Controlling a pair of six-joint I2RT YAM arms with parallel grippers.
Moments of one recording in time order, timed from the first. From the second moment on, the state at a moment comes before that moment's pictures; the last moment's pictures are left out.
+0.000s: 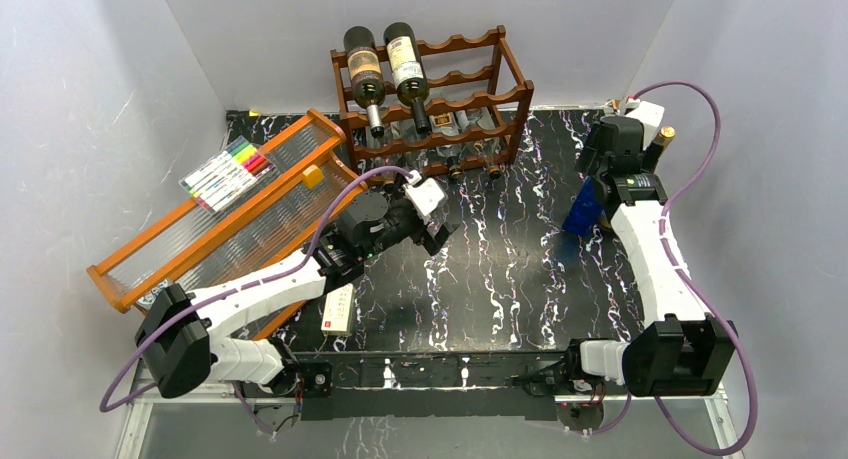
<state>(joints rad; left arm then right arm) -0.89 1.27 0.86 0.27 0.05 0.22 0.06 1.25 1.18 -0.51 0.48 0.26</state>
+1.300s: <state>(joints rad) -0.60 0.99 0.71 0.46 -0.13 0.21 0.51 1.53 1.59 -0.39 -0.09 0.33</state>
